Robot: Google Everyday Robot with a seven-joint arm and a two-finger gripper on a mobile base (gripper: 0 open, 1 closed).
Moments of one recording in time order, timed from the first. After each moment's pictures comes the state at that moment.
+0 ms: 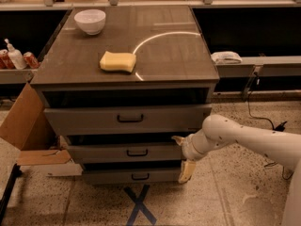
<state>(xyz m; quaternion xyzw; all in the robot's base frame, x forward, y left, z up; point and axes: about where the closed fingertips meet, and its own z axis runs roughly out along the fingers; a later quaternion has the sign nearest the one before) 0.547 -0.119 0.475 -0.71 0.65 0.14 0.22</state>
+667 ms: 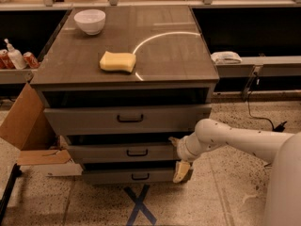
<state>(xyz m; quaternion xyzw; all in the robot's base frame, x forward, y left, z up) 0.564 -0.105 0.441 -0.70 0.66 0.13 0.22</state>
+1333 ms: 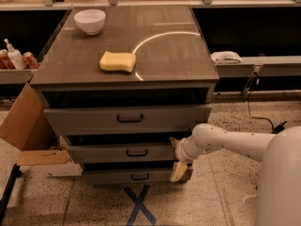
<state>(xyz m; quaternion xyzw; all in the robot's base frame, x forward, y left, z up) 0.580 -0.103 0.413 -0.69 0.68 0.11 0.23</state>
